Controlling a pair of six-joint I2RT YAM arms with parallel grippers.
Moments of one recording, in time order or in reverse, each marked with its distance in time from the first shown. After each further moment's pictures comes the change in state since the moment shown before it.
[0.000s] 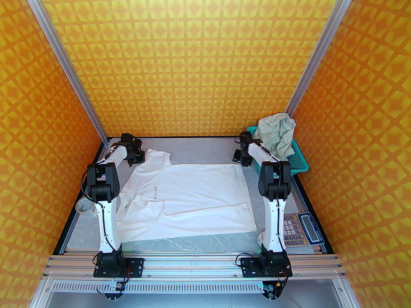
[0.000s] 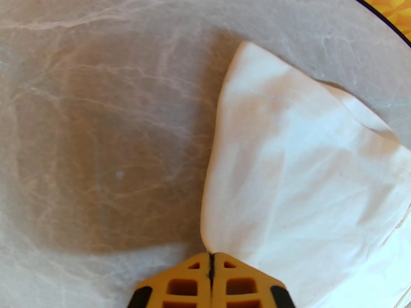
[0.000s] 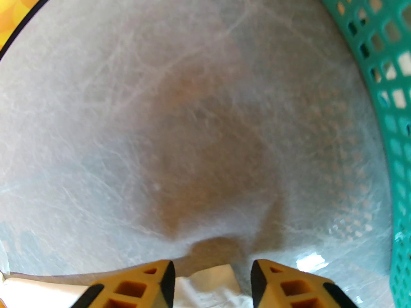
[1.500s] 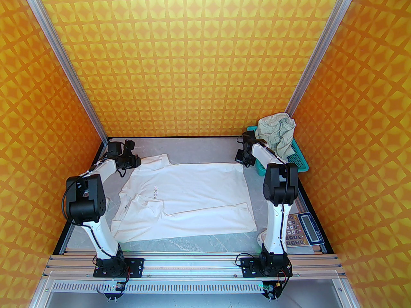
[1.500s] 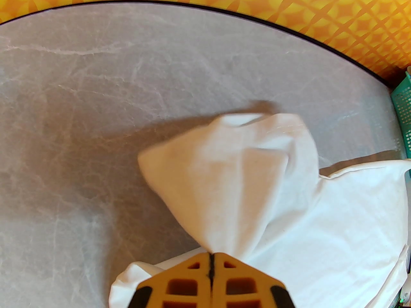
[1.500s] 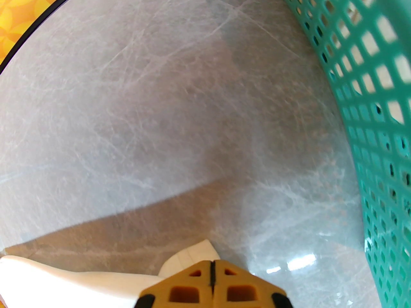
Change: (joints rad) left arm 0.065 -0.452 -0.601 0.414 0.195 -0.012; right arm -0.008 -0.172 -0.192 0.050 0.011 -0.046
